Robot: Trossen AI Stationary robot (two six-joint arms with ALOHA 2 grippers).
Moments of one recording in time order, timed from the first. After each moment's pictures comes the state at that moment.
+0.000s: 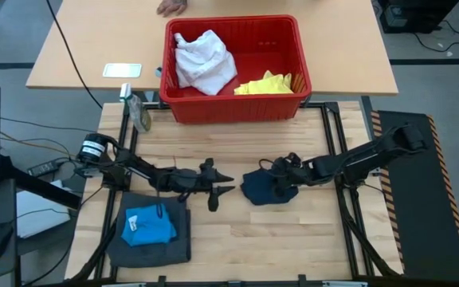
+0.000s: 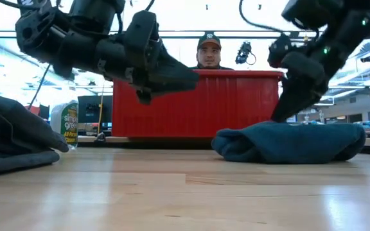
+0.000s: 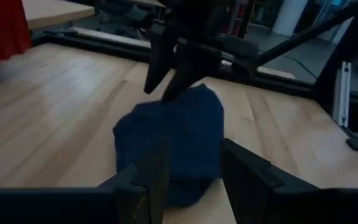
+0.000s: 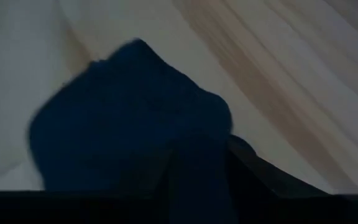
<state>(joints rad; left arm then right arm) -0.17 1.72 0.61 0.93 -0.26 -0.24 0.19 1.31 0.63 -0.31 0.39 0.63</state>
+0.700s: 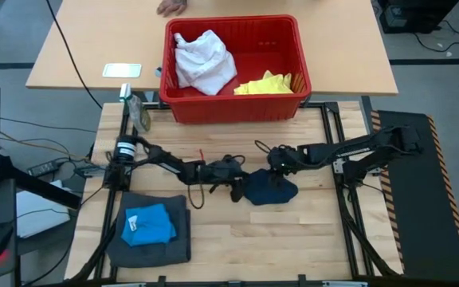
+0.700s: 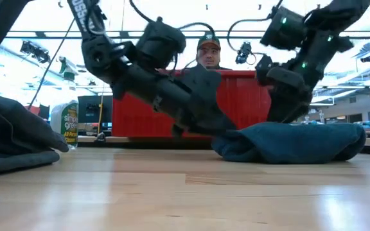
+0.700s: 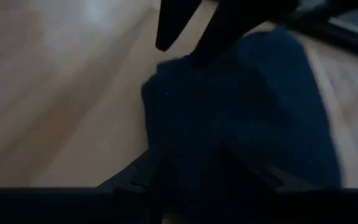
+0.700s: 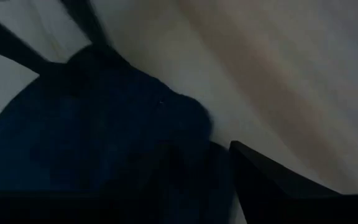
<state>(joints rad) -0.02 2.04 0.96 0.65 -0.14 -0.35 -0.06 1.38 0.64 -0.27 0.09 0.52</state>
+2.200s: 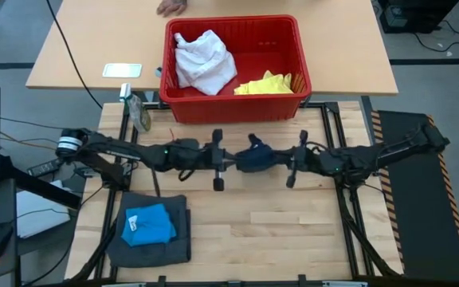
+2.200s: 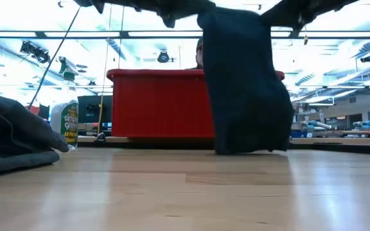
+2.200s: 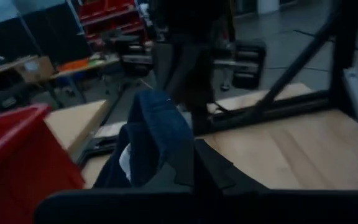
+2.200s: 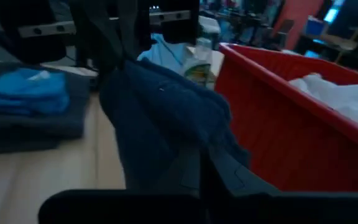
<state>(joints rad) -0.06 1.48 0.98 0.40 -0.12 0.24 0.24 0.90 0.61 0.05 0.60 -0.06</state>
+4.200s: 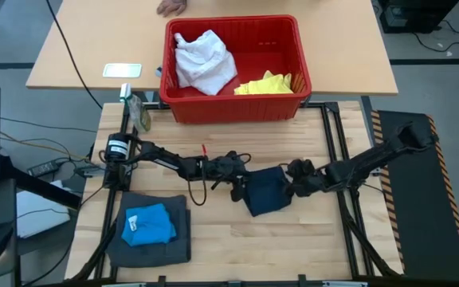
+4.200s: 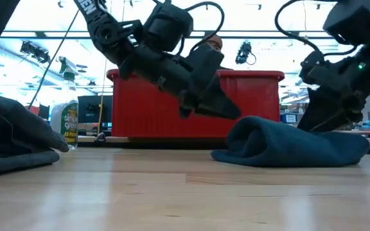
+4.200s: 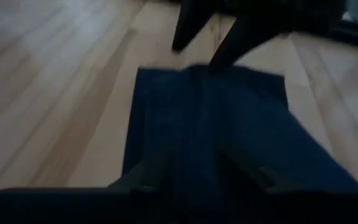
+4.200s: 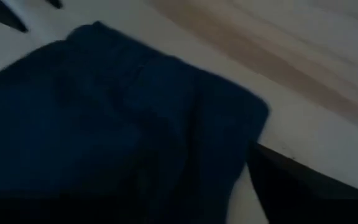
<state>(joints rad) -0.02 1.94 1.03 0.45 -0.09 -0.22 0.30 1.16 0.39 -0.25 0.50 1.00</state>
